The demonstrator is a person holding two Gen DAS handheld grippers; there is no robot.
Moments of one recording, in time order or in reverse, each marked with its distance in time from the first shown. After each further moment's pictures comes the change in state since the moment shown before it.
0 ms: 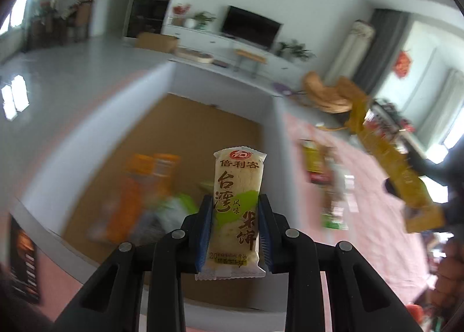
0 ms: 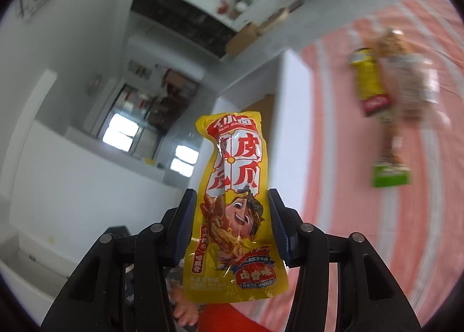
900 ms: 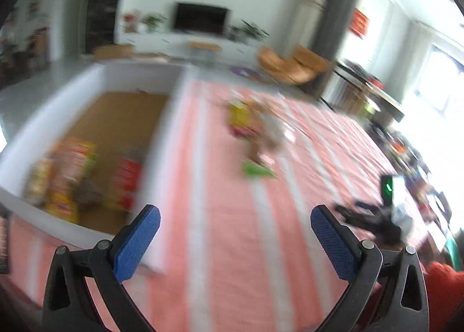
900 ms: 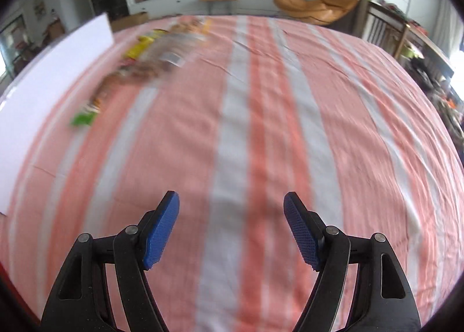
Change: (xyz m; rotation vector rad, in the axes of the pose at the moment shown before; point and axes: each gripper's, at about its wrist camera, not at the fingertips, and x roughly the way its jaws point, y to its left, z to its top) left arm -0.018 -0.163 -0.099 0.225 0.083 -0.179; right arm -0.106 -0.225 -0.075 -0.268 -0.049 -0.909
